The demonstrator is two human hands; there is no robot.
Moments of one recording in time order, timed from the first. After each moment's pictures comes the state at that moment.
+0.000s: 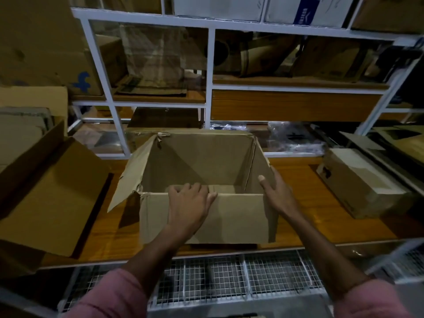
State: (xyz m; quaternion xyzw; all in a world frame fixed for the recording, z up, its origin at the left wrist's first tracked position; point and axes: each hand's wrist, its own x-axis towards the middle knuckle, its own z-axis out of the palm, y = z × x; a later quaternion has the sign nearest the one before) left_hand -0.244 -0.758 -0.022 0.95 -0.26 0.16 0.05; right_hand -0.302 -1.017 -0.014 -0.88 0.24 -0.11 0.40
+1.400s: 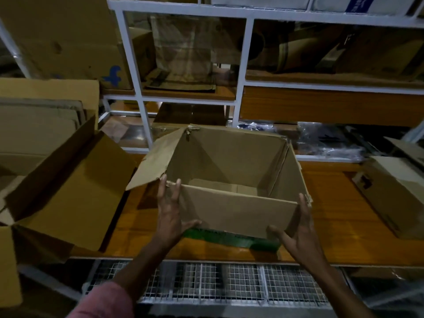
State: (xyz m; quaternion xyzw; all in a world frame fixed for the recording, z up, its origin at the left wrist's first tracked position) left_hand -0.194 -0.650 -0.097 0.89 -0.20 0.20 0.36; right_hand -0.333 -0.980 -0.085 -0.89 0.09 -0.22 0.39
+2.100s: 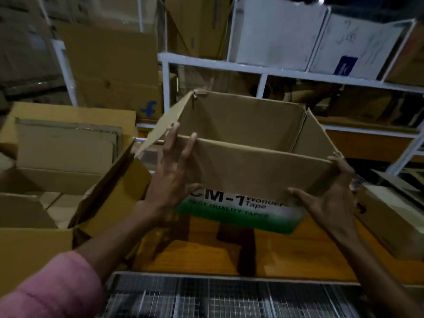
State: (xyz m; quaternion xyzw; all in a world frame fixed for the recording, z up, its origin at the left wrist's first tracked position) left_hand -0.198 -0.537 0.094 0.83 -0.34 0.36 0.26; right_hand -0.341 -0.870 0.107 -0.86 0.01 -0.43 0.28
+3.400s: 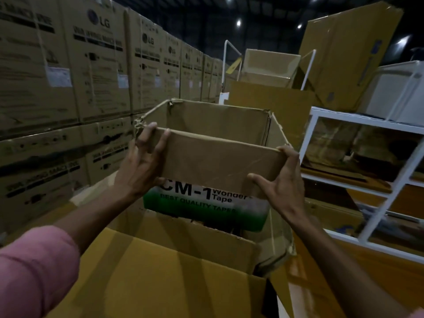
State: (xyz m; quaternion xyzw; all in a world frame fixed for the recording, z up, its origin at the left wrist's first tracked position) left_hand -0.100 0.039 0.164 0.93 -0.13 0.33 0.07; right_hand -0.120 -0.310 0.175 -0.84 -0.13 -0.41 0.32
